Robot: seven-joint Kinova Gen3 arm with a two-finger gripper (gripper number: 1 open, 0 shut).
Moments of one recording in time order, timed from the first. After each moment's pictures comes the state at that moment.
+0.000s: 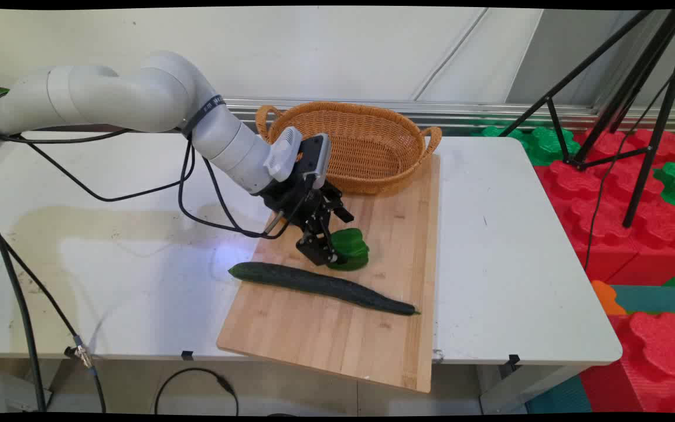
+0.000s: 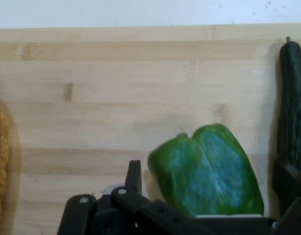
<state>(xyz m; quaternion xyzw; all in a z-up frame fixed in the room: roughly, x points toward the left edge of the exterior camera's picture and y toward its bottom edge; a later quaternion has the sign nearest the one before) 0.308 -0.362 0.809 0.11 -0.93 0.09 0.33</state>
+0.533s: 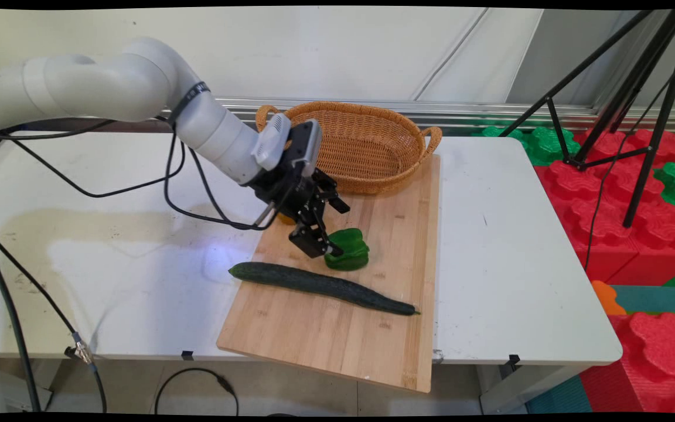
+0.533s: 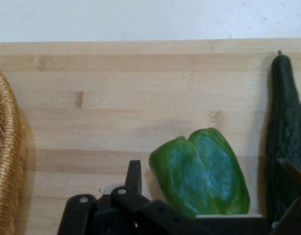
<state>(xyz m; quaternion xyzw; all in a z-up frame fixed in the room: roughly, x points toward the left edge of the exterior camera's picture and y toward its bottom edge) 0.319 -0.352 0.831 0.11 -0.93 0.10 0.34</state>
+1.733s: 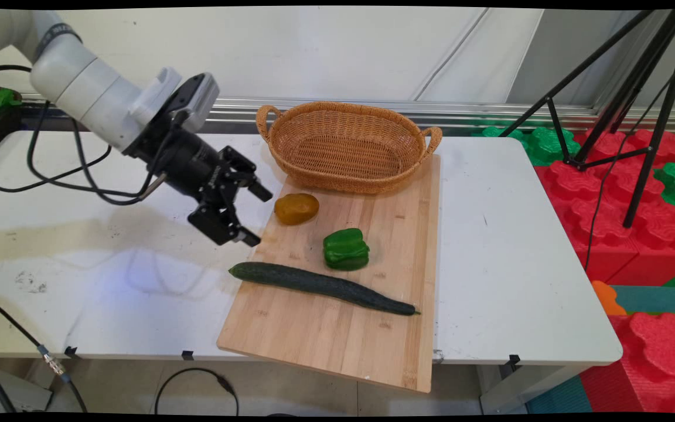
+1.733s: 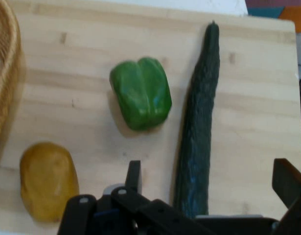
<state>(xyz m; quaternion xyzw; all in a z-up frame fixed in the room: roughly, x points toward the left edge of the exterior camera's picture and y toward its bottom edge) 0.419 -0.278 0.909 0.16 -0.93 0.06 0.33</state>
